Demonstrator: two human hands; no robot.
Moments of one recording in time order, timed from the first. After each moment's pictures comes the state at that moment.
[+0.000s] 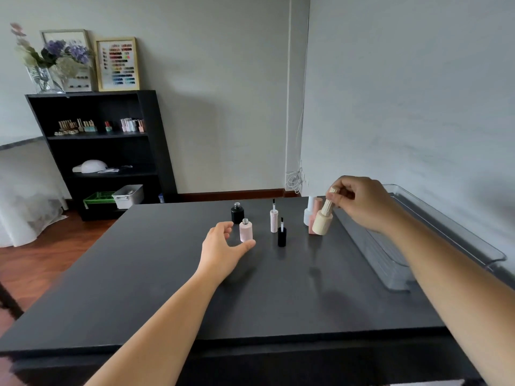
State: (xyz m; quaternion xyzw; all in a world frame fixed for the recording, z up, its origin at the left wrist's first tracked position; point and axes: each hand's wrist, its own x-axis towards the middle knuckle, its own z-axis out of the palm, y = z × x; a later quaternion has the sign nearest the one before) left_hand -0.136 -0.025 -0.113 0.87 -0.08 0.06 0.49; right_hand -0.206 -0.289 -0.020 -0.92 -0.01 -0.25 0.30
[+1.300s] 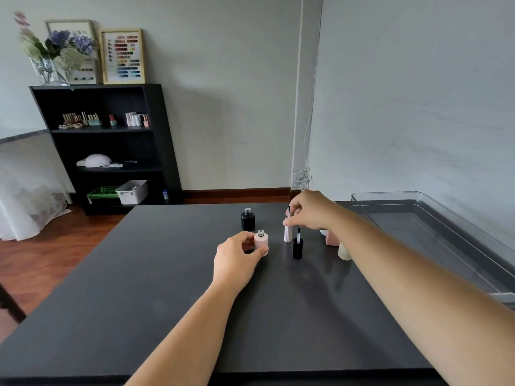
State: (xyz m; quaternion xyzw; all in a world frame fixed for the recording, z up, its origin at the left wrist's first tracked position) left_hand -0.109 -0.044 -0.123 0.87 -0.09 0.07 0.48; right_hand -0.106 -0.229 -0.034 -0.97 0.01 -0.03 0.25
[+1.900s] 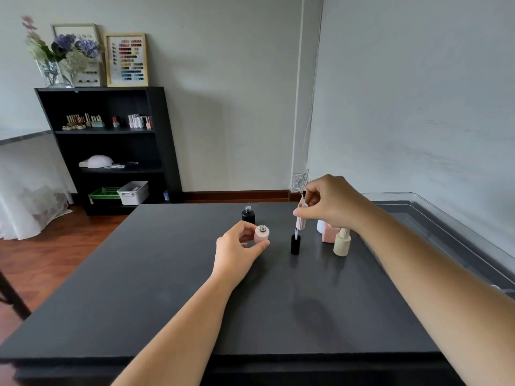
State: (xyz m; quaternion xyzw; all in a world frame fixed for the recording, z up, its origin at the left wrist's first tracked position) left_hand -0.115 -0.035 -0.115 0.81 -0.14 0.10 0.56; right_hand -0.159 -0.229 -0.002 -0.95 -0.05 -0.16 0.28
